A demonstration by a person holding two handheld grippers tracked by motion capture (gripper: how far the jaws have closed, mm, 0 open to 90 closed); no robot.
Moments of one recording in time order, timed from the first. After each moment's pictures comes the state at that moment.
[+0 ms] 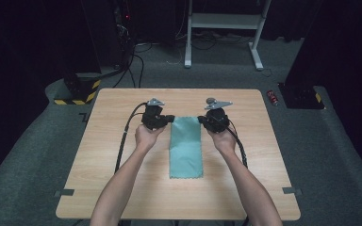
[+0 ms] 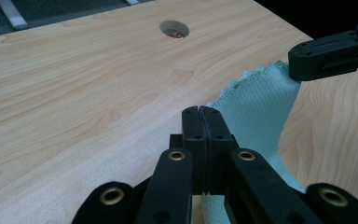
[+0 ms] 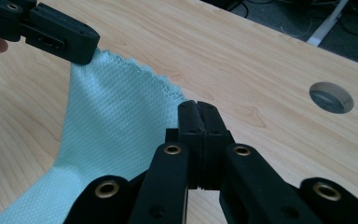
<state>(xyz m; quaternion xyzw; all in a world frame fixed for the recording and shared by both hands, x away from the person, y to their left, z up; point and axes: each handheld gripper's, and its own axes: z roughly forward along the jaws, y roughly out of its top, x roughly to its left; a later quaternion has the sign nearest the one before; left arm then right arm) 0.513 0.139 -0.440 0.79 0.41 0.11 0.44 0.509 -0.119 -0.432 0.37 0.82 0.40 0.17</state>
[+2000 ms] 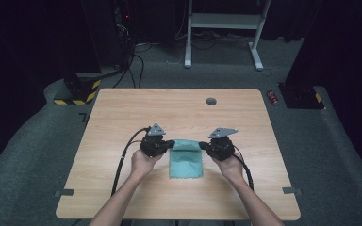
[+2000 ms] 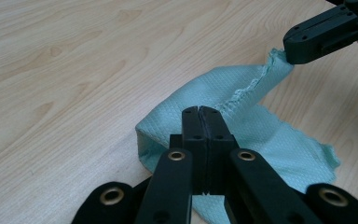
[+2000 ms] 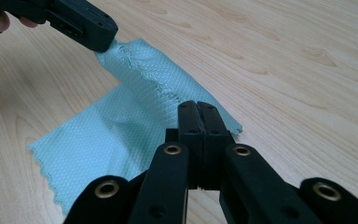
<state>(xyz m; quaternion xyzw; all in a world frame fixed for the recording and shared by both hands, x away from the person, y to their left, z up) 0.430 0.133 -0.470 0.82 0.36 0.11 0.43 0.431 -0.137 -0.464 0.32 0.85 0.40 0.13</state>
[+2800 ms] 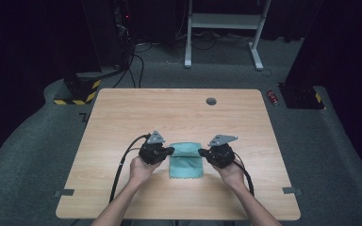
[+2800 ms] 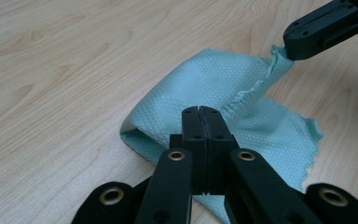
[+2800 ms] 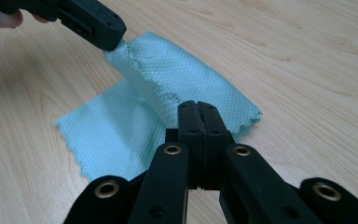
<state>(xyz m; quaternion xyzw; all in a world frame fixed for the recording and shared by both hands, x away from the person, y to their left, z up) 0.410 0.135 -0.479 0.83 0.34 0.11 0.43 0.411 -0.137 -0.471 0.30 0.86 0.40 0.12</state>
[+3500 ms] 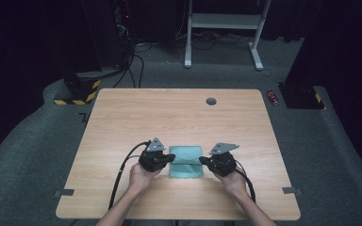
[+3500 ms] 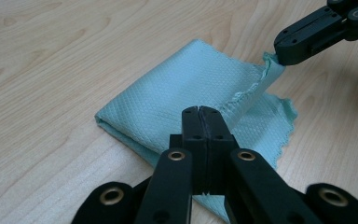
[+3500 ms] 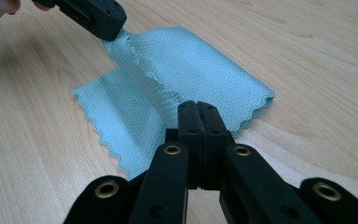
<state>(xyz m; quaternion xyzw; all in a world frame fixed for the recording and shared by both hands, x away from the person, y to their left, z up) 0.390 0.132 -0.487 0.83 0.33 0.10 0.43 0.391 -0.143 -0.484 0.30 0.86 0.40 0.11</state>
